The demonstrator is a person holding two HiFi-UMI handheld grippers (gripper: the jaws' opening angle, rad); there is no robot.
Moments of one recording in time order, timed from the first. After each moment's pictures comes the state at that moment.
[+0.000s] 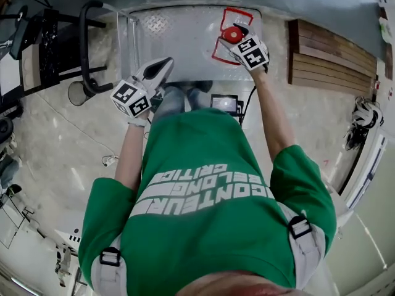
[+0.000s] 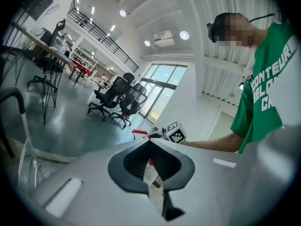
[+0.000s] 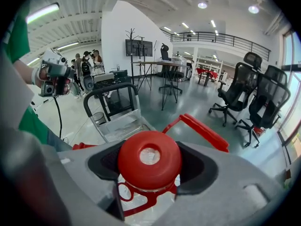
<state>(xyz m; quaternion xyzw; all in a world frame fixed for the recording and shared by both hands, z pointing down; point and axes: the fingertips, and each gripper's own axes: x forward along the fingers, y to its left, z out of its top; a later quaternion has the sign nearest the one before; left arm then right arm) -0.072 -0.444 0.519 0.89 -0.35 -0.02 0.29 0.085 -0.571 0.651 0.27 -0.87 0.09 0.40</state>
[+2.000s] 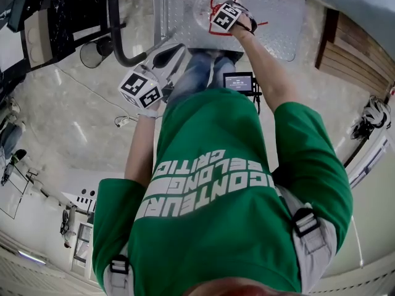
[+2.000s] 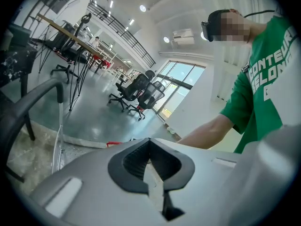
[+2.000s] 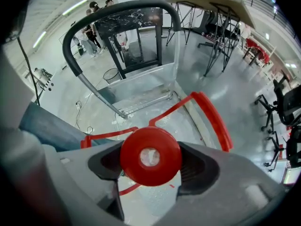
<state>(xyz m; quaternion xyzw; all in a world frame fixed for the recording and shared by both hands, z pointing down) -0.233 -0.431 0.579 0.84 -0.39 -0.01 0.37 -0.147 -0.543 0.911 0.08 -0.78 0.10 0.61</state>
